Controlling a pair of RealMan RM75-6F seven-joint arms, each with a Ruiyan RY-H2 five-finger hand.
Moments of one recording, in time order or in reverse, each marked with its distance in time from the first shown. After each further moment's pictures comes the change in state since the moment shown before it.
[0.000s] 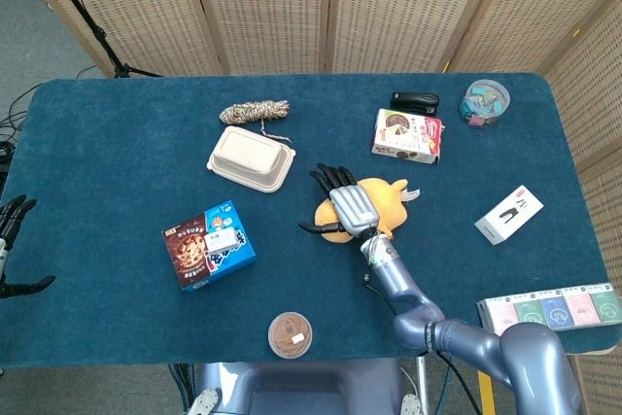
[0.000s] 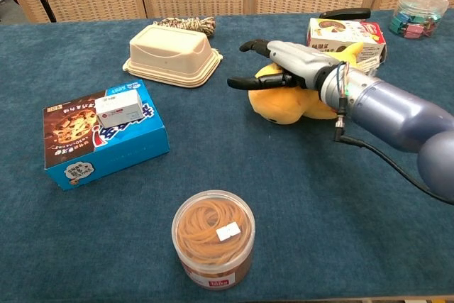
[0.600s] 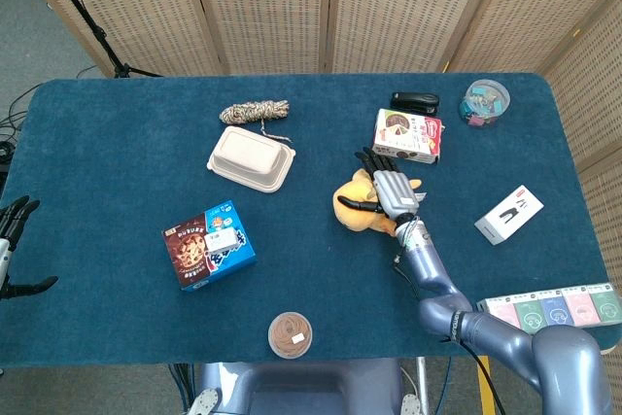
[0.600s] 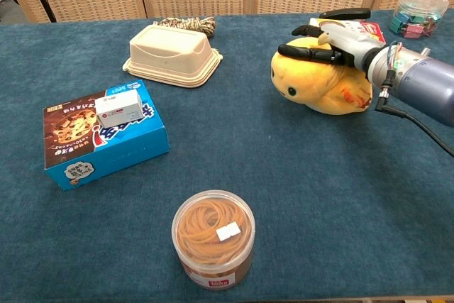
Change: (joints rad) left arm -0.002 -0.006 0.001 -0.008 -0.005 -0.002 0.025; right arm -0.058 0.107 0.051 -0.013 0.109 -0.059 0.068
